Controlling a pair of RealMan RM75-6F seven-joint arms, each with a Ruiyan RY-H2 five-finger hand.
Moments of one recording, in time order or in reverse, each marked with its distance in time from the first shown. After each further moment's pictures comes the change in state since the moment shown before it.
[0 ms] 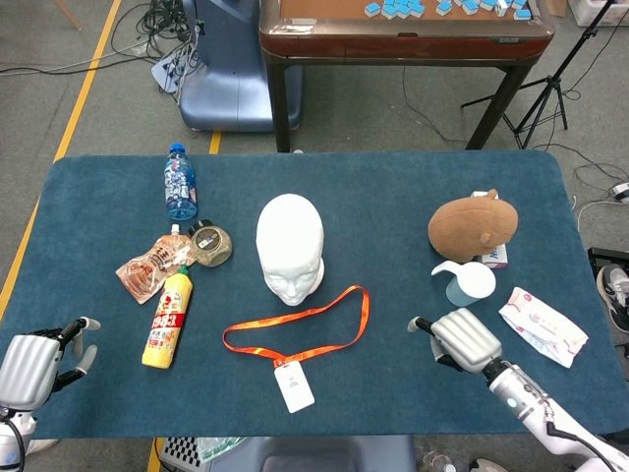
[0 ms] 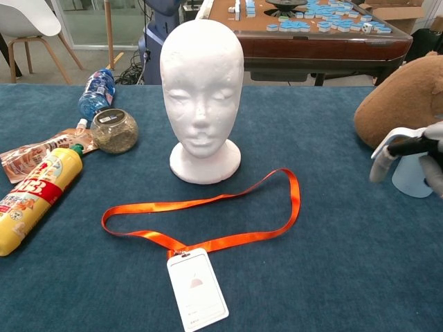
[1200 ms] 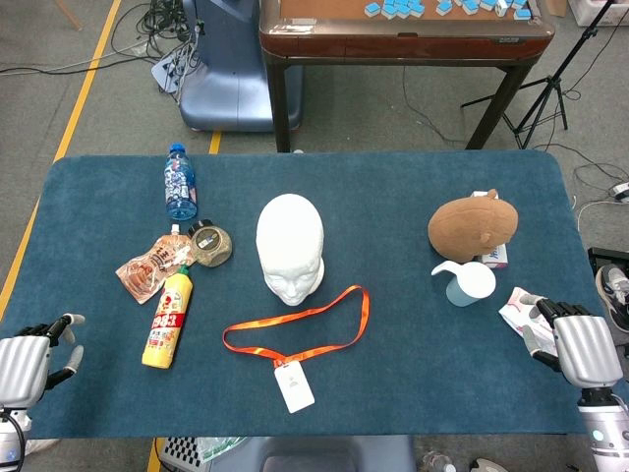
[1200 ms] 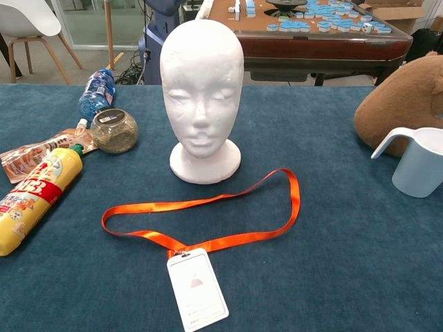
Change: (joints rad) left arm 0.021 0.011 -0.023 -0.086 -0.136 -0.064 0.139; right arm -0.351 -0.045 0.035 0.186 0.061 0.582 0.038
